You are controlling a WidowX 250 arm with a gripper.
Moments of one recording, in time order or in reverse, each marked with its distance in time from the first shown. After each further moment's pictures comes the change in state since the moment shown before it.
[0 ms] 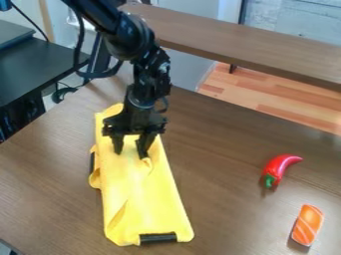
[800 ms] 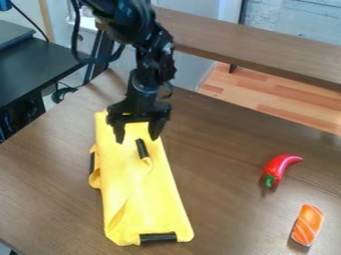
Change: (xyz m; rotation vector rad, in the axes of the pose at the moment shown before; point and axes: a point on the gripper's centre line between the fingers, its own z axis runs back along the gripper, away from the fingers) arm 0.003 -0.002 0.025 -0.026 0.001 0.014
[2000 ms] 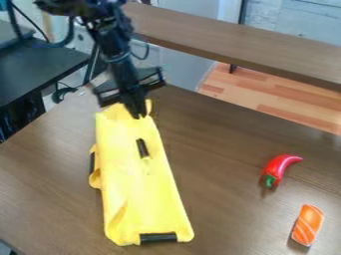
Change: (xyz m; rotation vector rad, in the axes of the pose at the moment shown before) arm 0.010 -0.004 0.047 -0.429 0.129 -0.050
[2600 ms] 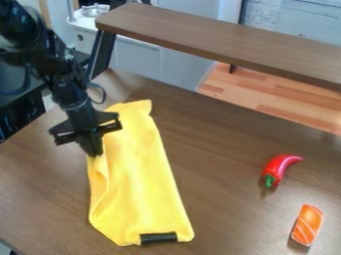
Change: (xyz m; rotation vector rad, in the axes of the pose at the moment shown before) arm -0.006 0.087 -0.036 0.088 -0.041 -0.039
